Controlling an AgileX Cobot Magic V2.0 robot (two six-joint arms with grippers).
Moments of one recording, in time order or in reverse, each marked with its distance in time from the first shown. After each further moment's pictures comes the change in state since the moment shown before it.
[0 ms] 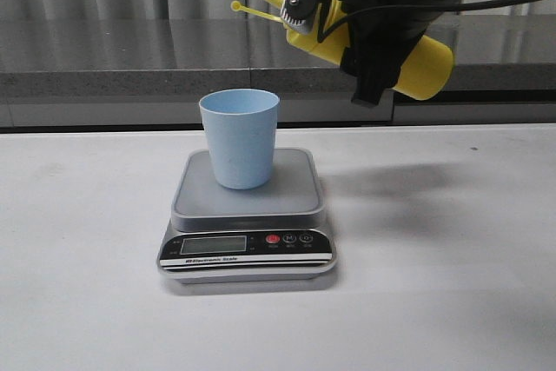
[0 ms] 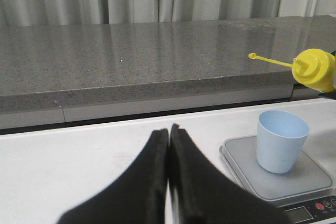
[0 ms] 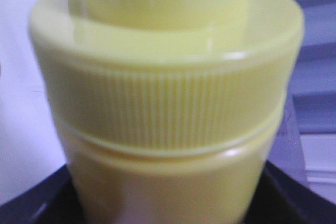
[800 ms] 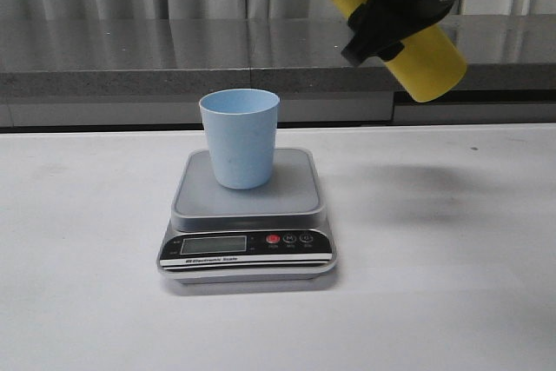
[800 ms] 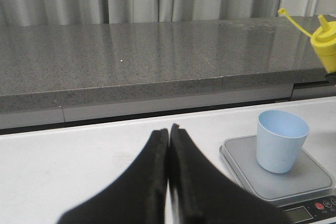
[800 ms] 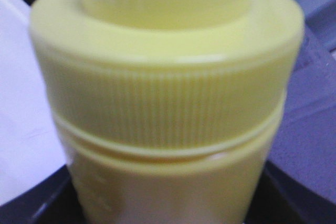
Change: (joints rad) left arm 0.000 0.000 0.000 0.000 0.000 0.000; right arm -0.044 -0.056 0.000 0.087 0.000 0.387
